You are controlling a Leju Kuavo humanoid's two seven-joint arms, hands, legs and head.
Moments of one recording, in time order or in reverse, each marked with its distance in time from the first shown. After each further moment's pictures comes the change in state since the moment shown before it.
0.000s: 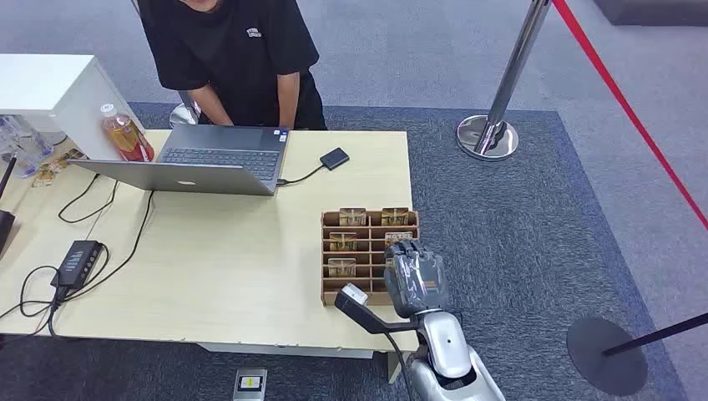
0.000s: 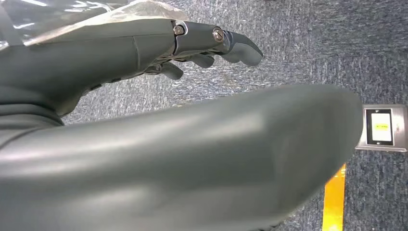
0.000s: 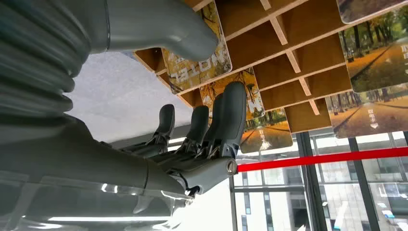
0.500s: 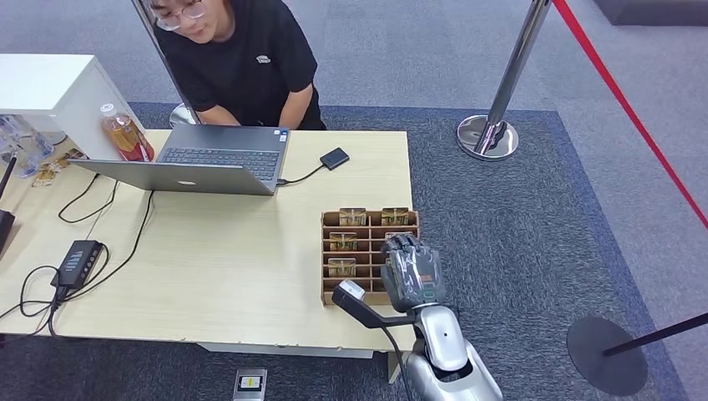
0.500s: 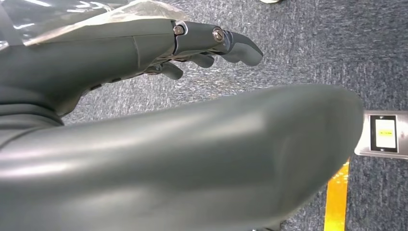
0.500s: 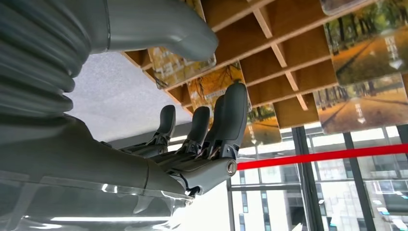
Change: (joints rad) left arm 0.000 0.000 0.004 0.000 0.015 0.016 0.005; right arm -0.032 0.016 -0.005 0.035 -0.001 -0.014 -0.013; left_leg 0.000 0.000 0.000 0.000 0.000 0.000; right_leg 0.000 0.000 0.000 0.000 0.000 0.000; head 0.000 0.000
